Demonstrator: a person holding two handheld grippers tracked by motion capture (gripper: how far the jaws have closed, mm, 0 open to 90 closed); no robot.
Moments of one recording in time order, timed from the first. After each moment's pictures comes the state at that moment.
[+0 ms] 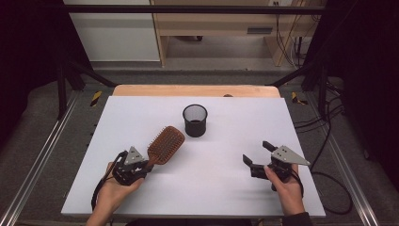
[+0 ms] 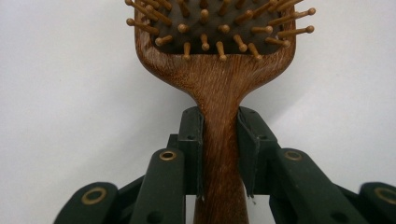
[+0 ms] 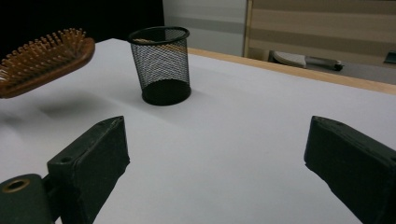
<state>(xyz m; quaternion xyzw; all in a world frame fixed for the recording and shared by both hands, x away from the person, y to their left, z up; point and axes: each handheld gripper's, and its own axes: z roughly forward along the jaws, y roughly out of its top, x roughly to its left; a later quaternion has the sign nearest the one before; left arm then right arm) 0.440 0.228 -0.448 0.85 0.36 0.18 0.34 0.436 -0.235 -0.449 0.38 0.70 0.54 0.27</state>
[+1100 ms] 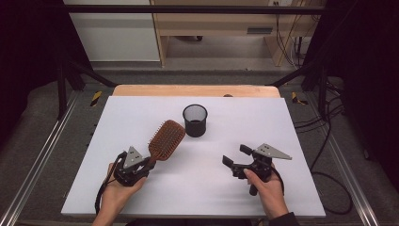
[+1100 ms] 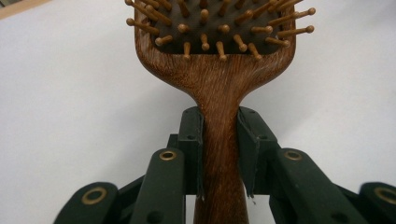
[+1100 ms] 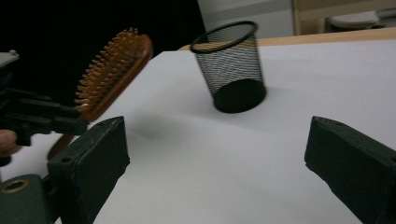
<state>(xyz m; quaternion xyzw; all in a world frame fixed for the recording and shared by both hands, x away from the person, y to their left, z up) 0.431 0.219 -0.441 0.82 0.36 0.22 0.38 0.439 -0.181 -0.445 0.42 0.67 0.60 0.13</state>
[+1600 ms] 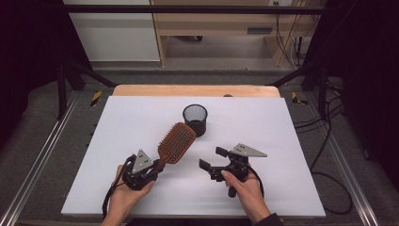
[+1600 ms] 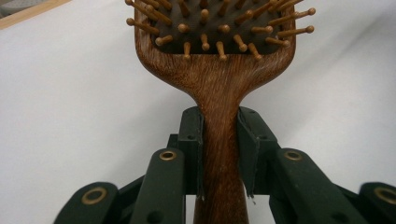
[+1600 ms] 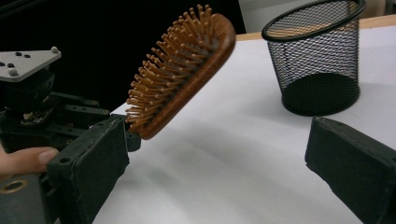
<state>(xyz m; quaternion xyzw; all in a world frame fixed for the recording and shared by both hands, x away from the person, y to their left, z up) 0.421 0.193 -0.441 0.83 0.33 0.22 0.39 0.441 -0.121 -0.445 0.39 0.68 0.62 0.07</state>
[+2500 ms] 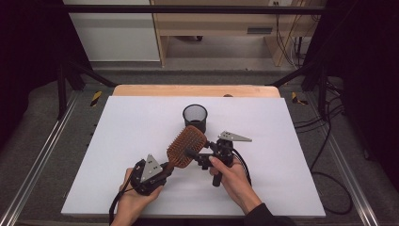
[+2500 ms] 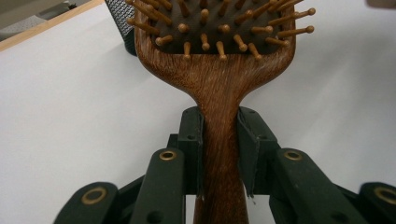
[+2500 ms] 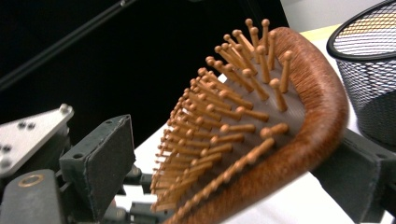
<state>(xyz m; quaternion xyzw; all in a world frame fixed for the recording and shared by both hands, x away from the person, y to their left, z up) 0.406 0.169 -0.440 0.83 0.30 0.23 0.41 0.477 -0.085 -0.435 0.38 0.65 0.66 -0.03</state>
